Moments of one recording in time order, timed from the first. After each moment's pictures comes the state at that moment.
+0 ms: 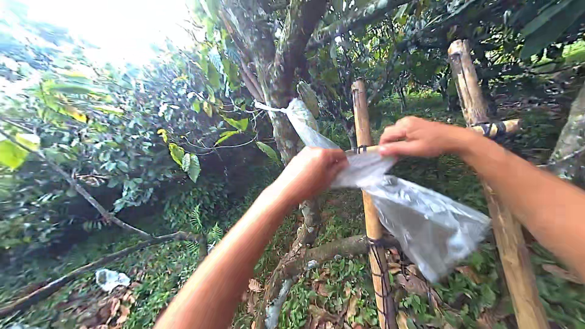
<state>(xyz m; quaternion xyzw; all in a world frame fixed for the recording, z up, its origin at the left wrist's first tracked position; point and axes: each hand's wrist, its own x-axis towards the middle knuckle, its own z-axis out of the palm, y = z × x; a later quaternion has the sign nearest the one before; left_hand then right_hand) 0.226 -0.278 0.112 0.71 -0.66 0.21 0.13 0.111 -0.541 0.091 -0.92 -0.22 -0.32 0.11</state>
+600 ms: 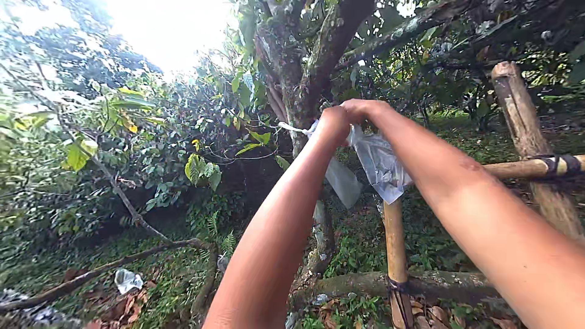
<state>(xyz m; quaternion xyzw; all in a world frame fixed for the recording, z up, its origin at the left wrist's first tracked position) 0.264 -0.381 0.209 0.89 -0.36 0.18 0.19 0.317 -0.538 0.234 -0.96 -0.08 -0.25 0.06</state>
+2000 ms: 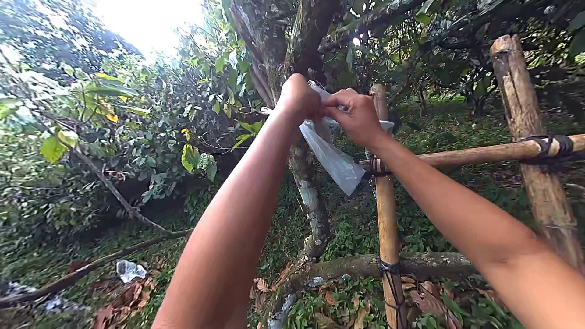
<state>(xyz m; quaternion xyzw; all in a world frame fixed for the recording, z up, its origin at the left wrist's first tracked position) 0.280 -0.351 0.230 0.86 -0.33 0.18 0.34 0.261 -0.484 0.138 -0.71 -0.23 -0.63 0.23</state>
